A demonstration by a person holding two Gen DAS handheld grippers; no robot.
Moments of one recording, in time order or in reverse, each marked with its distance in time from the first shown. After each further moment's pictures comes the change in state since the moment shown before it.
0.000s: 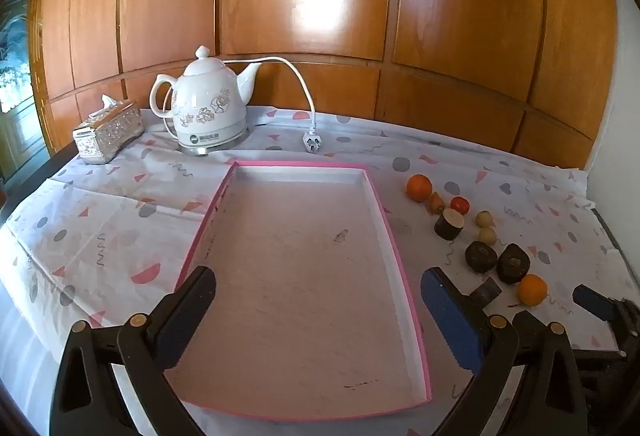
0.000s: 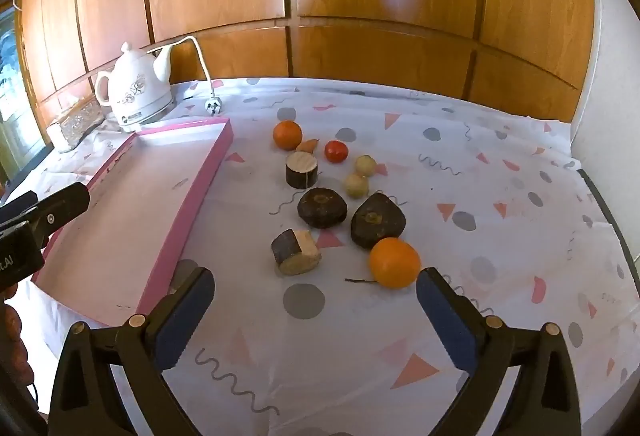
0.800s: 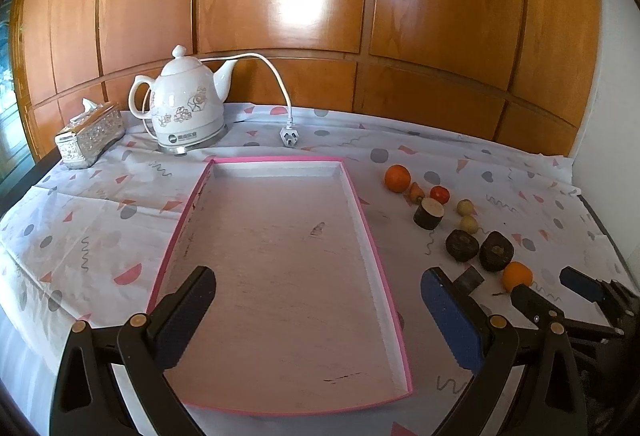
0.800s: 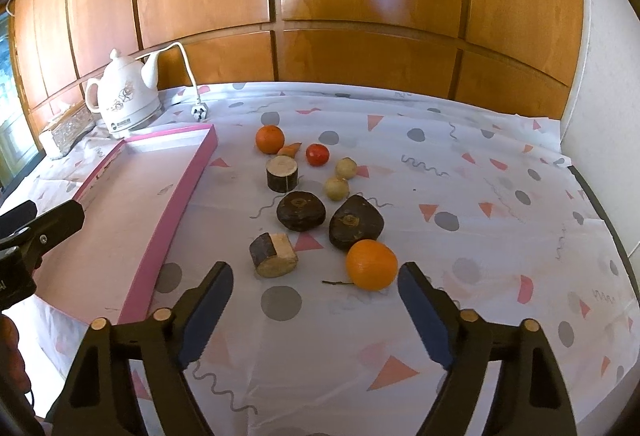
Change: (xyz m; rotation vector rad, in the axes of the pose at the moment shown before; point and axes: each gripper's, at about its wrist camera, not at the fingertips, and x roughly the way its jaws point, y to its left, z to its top) left arm 0.000 -0.012 -0.002 0.041 0.023 -0.057; right arm -0.003 -0.015 0.001 0.020 -0.012 -0.026
